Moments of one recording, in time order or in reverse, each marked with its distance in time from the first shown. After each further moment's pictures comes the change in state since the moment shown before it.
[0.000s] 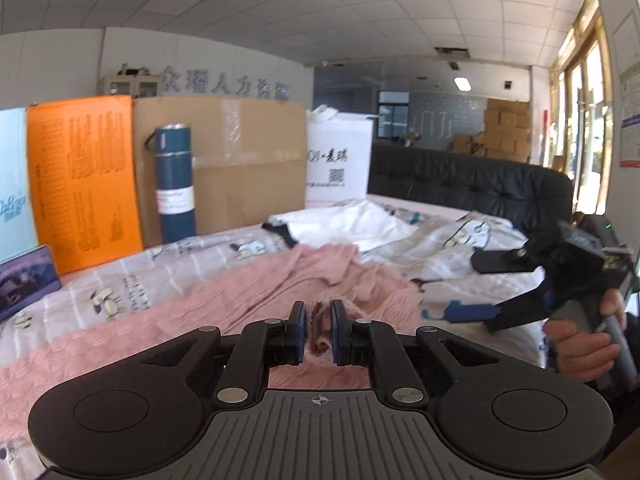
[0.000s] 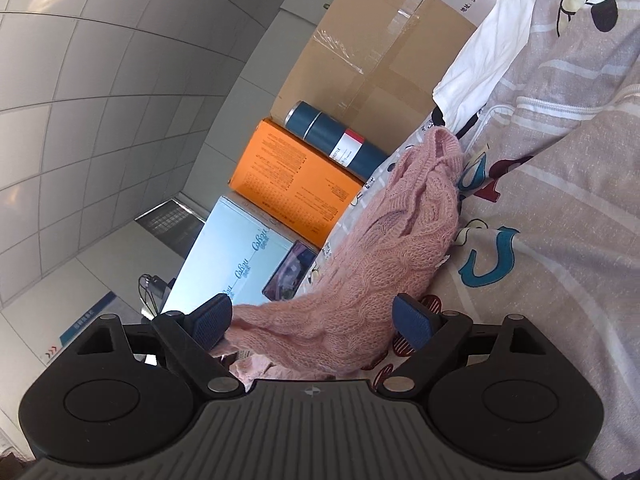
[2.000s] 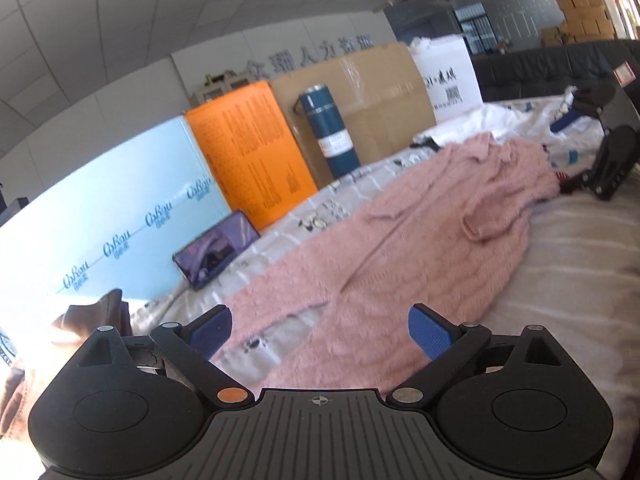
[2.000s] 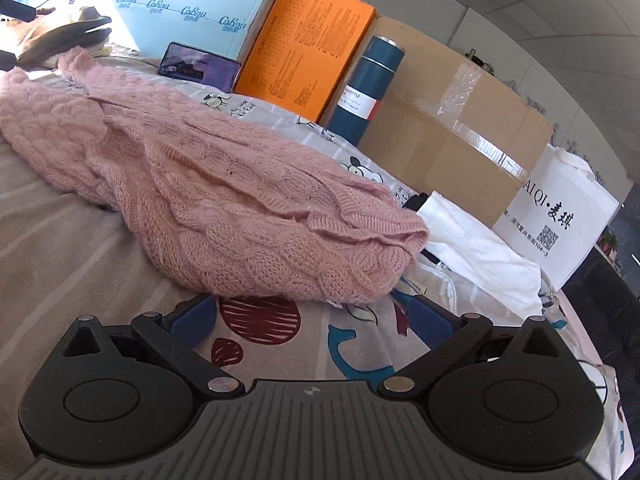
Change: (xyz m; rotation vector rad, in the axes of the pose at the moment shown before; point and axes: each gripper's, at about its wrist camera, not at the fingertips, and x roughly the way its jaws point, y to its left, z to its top) left arm -0.115 0.043 -0.046 0.268 0.185 0.423; right arm 0.071 0.057 -0.052 -1.312 0.317 -0.602
